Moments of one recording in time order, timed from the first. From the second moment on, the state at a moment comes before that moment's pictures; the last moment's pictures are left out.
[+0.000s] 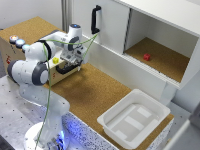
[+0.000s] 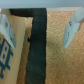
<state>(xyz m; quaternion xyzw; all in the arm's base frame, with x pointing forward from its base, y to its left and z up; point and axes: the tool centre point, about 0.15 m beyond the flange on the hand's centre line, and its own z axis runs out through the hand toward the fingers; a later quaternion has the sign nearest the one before) 0.342 0.151 0.341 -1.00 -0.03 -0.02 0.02</state>
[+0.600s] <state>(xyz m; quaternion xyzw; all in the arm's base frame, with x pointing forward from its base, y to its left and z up) 0.349 0.154 0.315 -1.00 0.02 0.00 0.06</state>
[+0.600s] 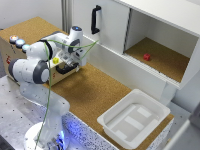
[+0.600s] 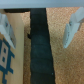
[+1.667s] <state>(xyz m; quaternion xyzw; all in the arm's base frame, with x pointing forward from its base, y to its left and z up) 0.354 0.155 0.310 -1.00 -0.04 -0.01 0.07</state>
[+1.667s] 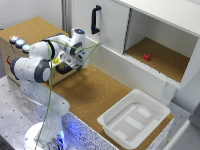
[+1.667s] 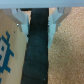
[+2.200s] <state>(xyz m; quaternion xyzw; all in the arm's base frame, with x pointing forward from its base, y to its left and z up) 0.357 0.181 0.310 -0.99 -0.08 -0.02 0.07</state>
